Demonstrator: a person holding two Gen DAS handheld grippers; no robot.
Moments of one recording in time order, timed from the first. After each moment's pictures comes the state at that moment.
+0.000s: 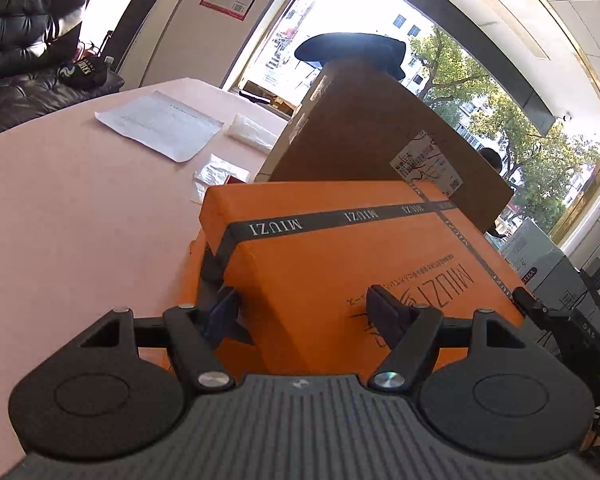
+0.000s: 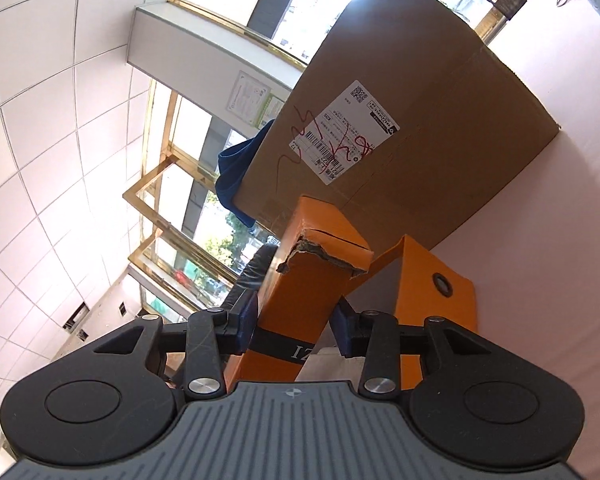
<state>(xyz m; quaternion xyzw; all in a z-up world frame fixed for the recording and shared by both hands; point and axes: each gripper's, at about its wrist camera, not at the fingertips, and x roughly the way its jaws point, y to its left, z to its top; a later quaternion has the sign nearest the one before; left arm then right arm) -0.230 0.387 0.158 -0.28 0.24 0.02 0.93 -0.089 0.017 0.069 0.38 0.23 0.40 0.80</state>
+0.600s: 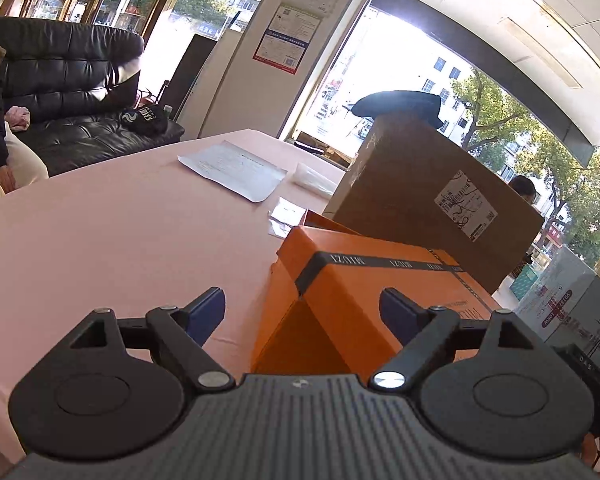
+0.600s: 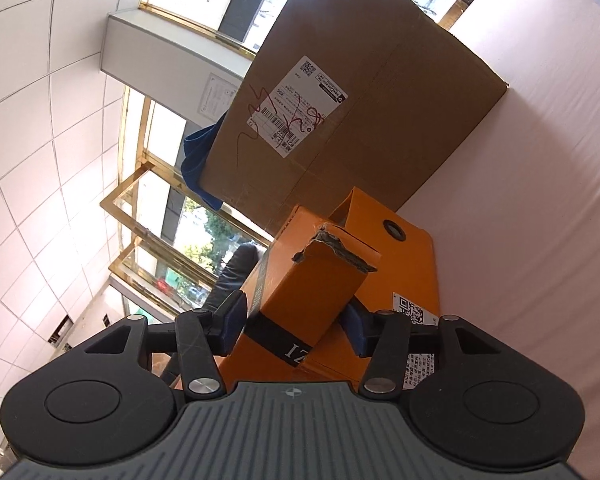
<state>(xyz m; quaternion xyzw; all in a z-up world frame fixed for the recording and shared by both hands) -0.335 0.389 0.158 -0.25 0.18 0.12 0.94 -0.119 0.021 0.022 0.40 0.24 0.37 0.81</state>
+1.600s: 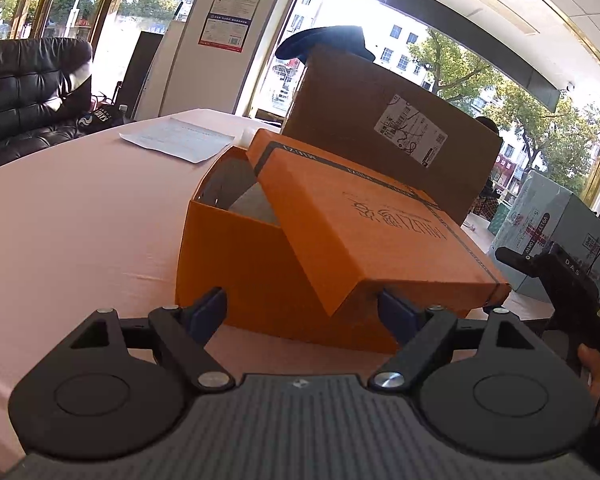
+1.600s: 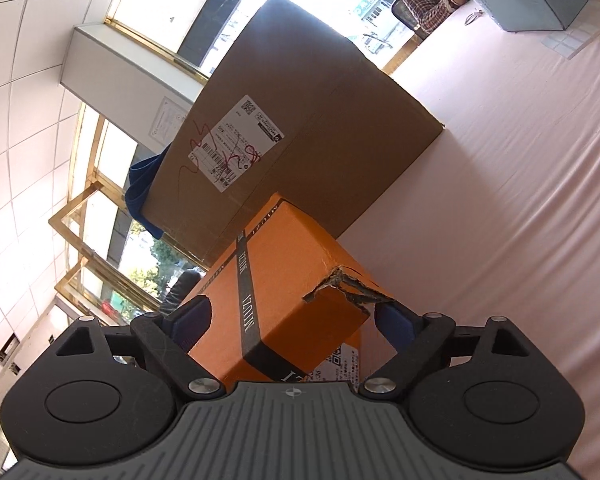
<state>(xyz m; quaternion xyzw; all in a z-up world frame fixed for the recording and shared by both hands) -0.315 0.312 0.126 -0.19 0.21 0.07 0.96 -0.113 -0.003 0.015 0.38 0.24 0.27 0.85</state>
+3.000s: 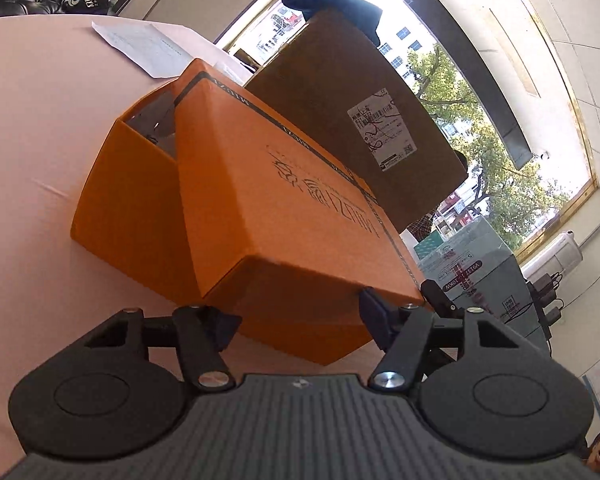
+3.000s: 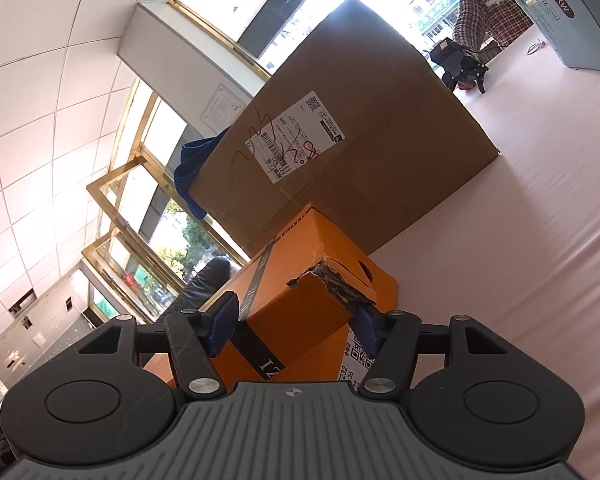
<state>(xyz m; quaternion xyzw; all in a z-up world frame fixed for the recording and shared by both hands) -0.281 0.318 0.114 -0.39 0.23 -0.03 0.89 -0.122 0.009 0.023 0.33 0.19 0.35 0.86</state>
